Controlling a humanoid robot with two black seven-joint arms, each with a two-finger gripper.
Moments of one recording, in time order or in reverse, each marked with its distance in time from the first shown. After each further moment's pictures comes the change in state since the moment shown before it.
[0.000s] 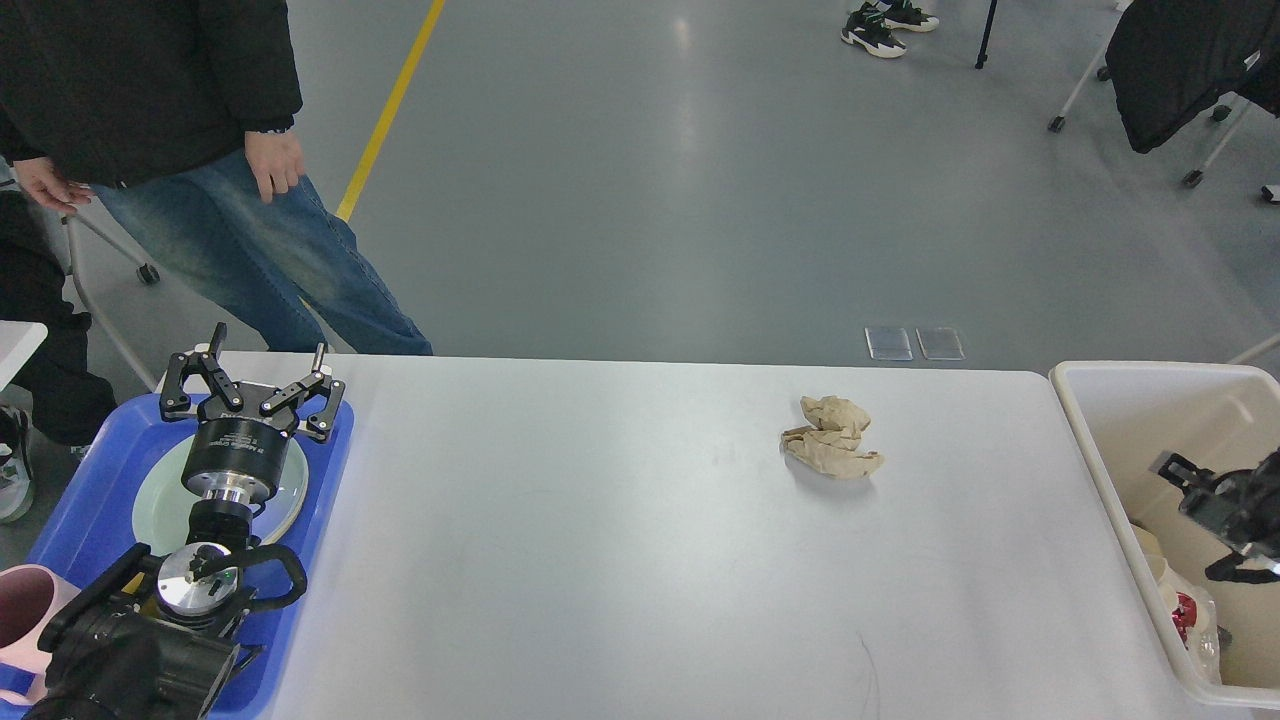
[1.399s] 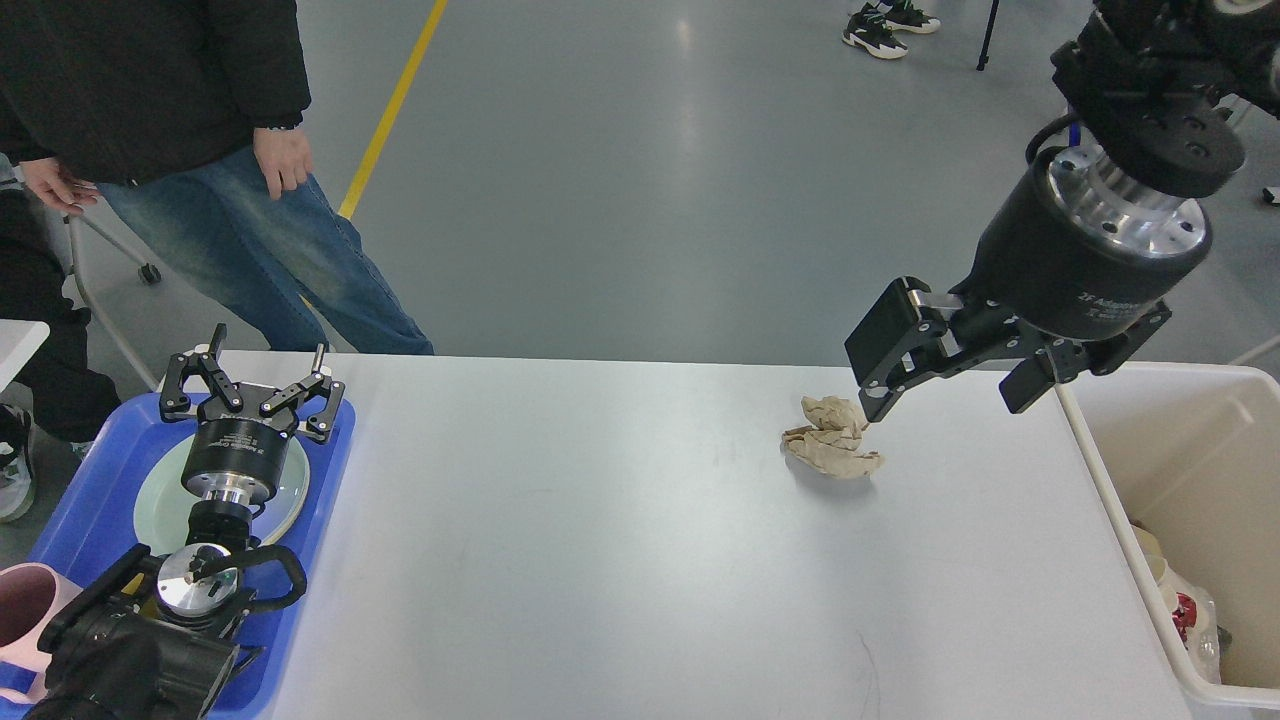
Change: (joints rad) left arm 0.001 0.000 0.001 0.001 0.000 0.000 0.000; right arm 1.623 0.154 -0.213 1.196 0.096 0.882 -0.002
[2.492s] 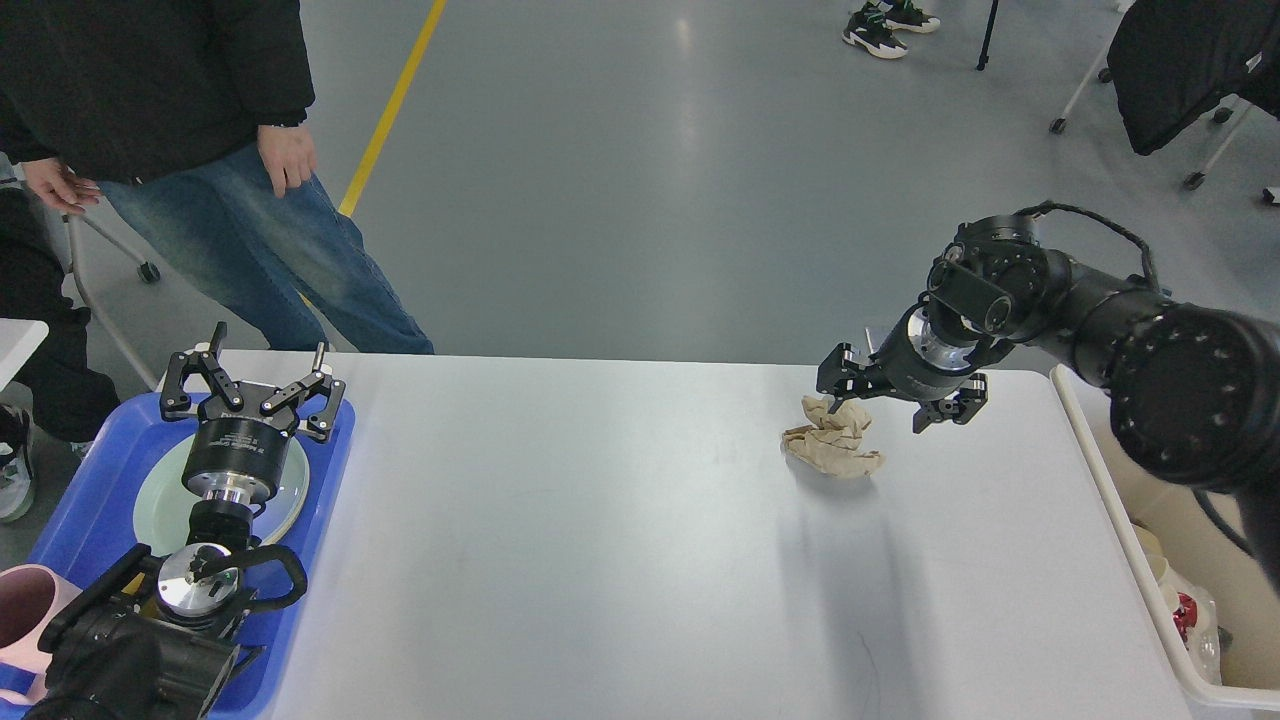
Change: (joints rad) left arm -0.001 -0.001 0.000 -0.001 0.000 0.000 0.000; right arm -1.288 0.307 0.088 -1.311 -0.013 -0.145 0.014
